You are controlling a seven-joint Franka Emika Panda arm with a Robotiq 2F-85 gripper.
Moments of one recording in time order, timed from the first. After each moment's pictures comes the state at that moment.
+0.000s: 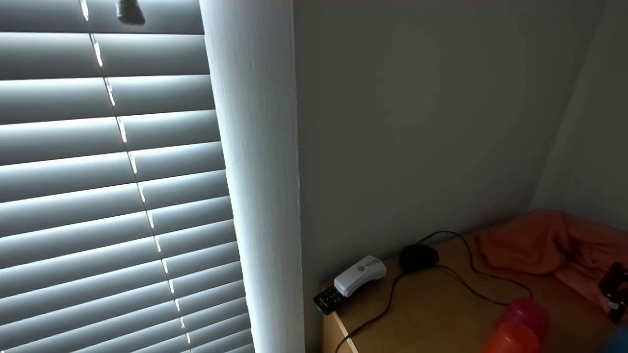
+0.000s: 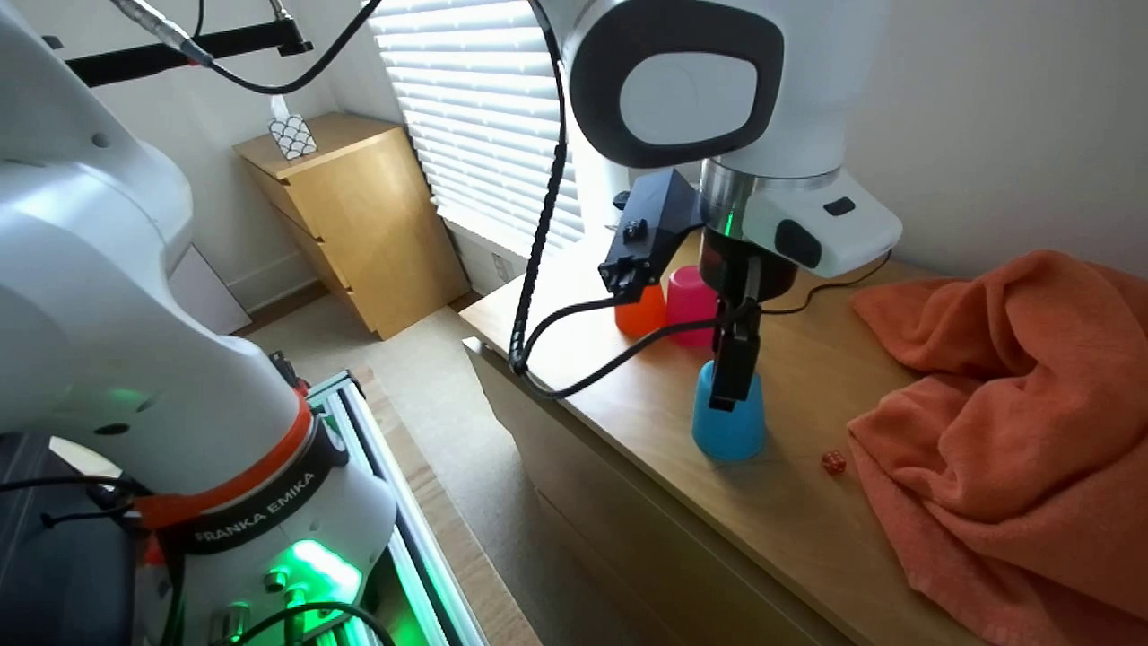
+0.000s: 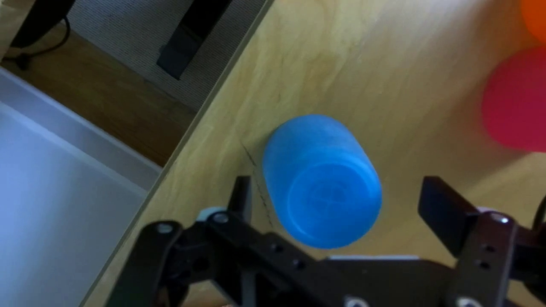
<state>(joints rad) -0.25 0.04 -0.21 -2.56 0.12 2.49 0.33</state>
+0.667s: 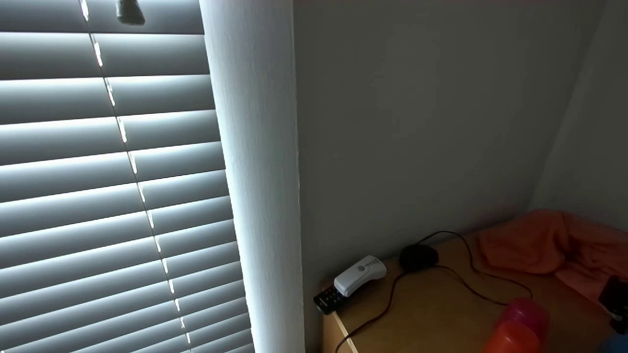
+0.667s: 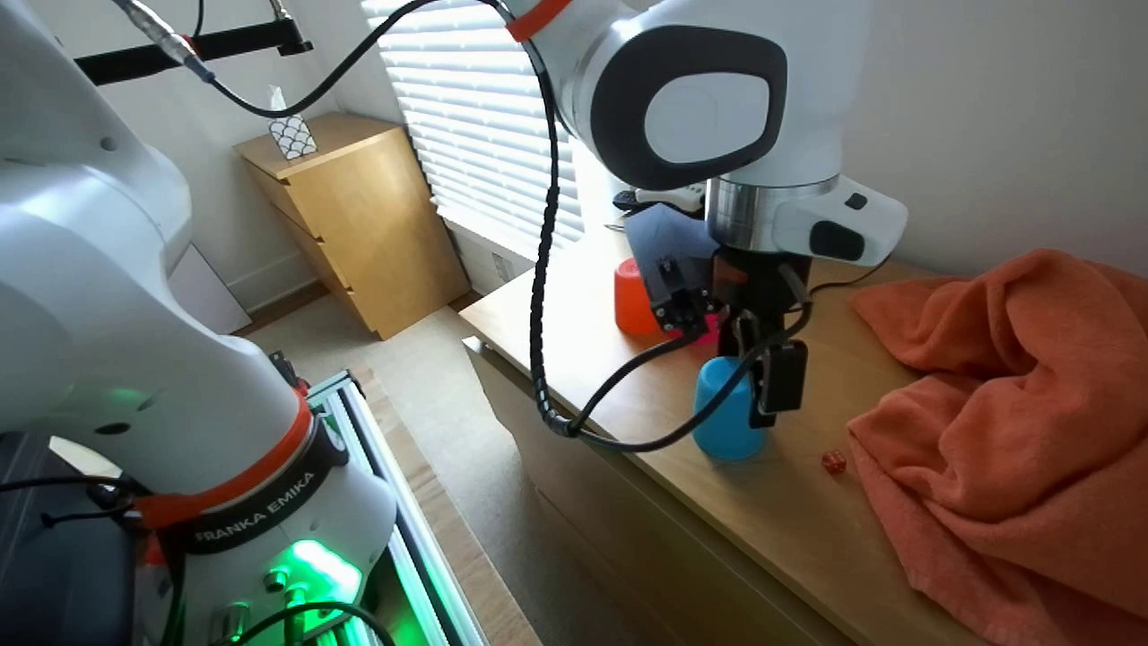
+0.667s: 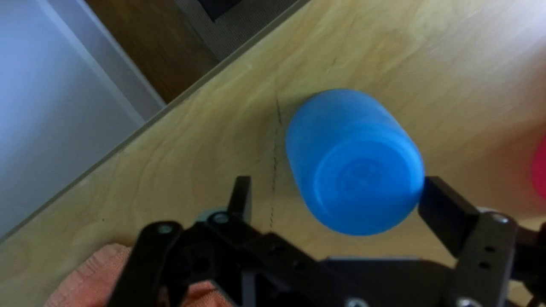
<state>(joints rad) -0.24 0.10 -0.21 -2.55 -0.06 2.57 0.14</state>
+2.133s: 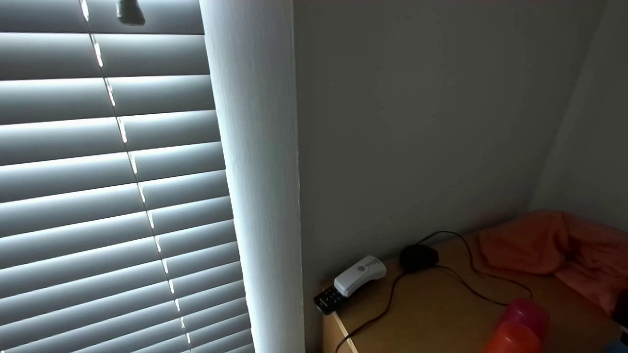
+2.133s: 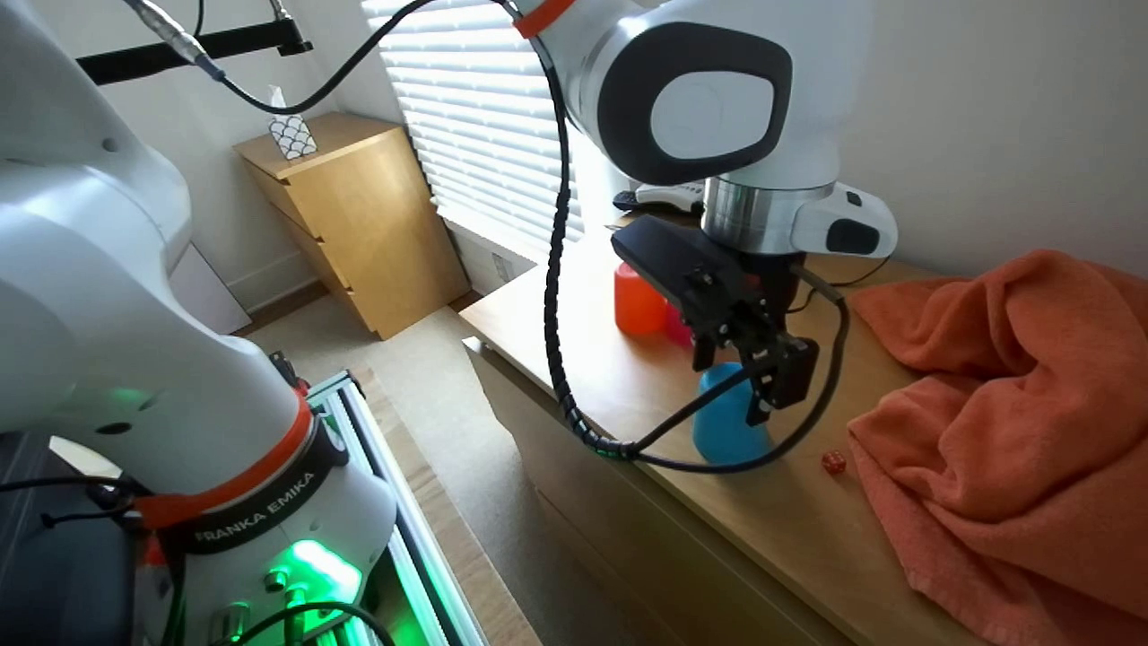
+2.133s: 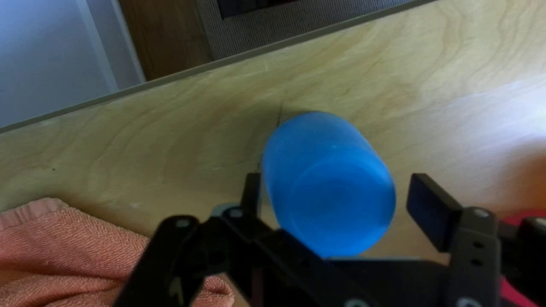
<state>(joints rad) -0.23 0.11 -0.21 -2.53 -0.04 2.50 -0.22</state>
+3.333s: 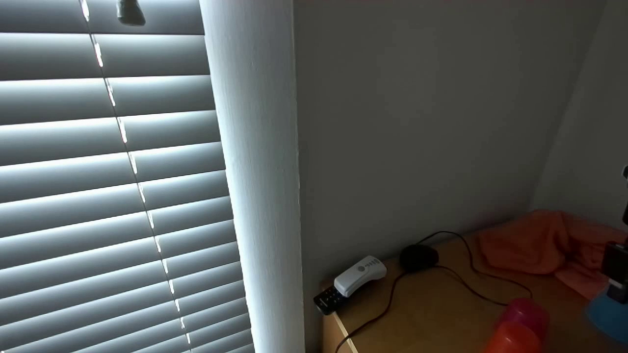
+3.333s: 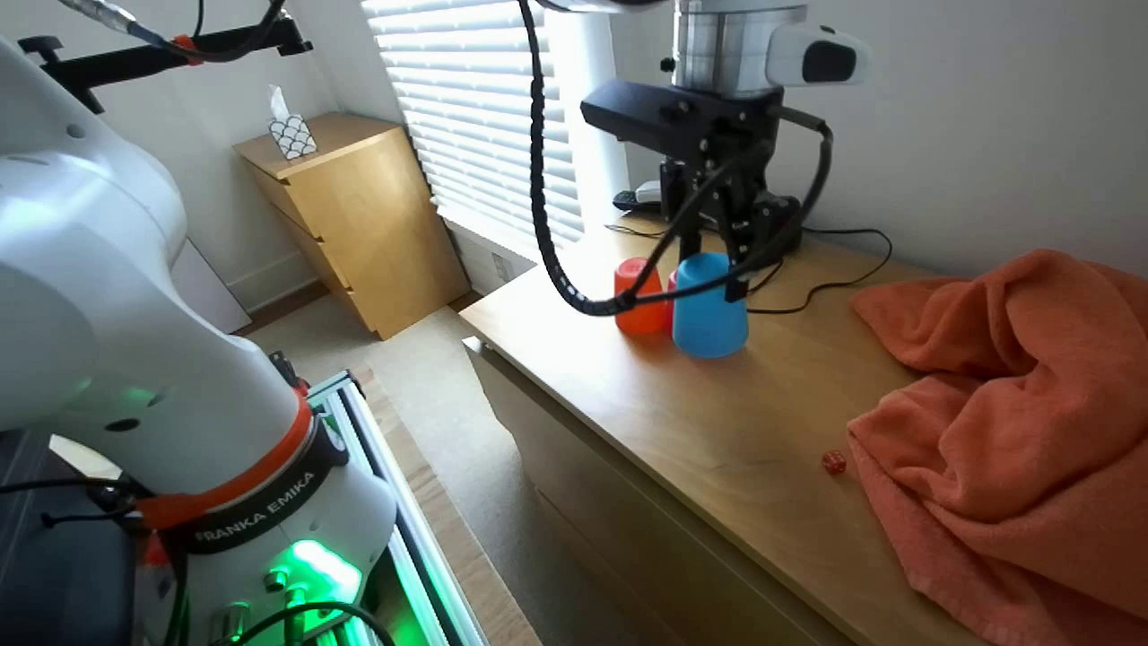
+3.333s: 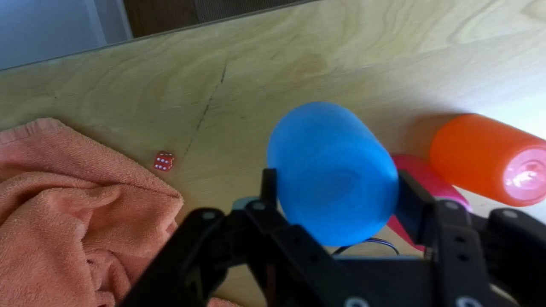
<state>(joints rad) -0.17 -0.12 -0.15 -2.48 -0.05 2.27 -0.16</state>
